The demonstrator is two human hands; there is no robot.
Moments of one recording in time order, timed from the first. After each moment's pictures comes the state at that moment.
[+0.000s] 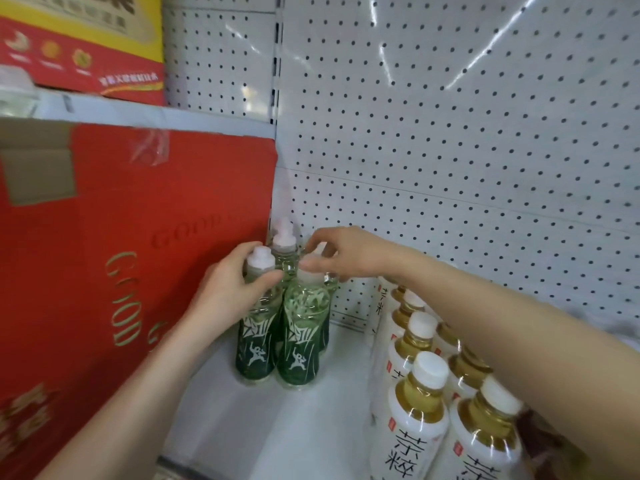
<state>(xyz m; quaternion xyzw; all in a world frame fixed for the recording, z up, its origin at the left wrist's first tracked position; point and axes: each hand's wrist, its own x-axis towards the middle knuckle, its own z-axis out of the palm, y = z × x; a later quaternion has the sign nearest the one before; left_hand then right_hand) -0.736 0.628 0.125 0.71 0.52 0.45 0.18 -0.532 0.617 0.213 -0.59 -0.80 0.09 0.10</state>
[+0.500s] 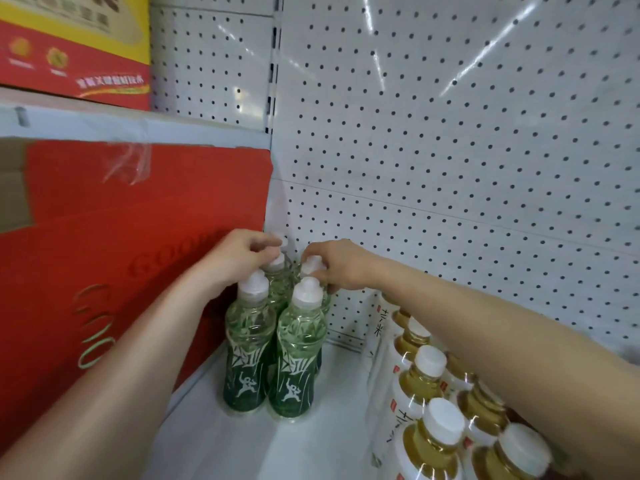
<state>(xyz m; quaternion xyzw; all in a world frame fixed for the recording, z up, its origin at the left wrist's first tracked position) -0.722 0.701 0.172 0.73 0.46 0.39 0.32 -0.530 0.672 0.206 -0.61 -0.78 0.11 0.06</state>
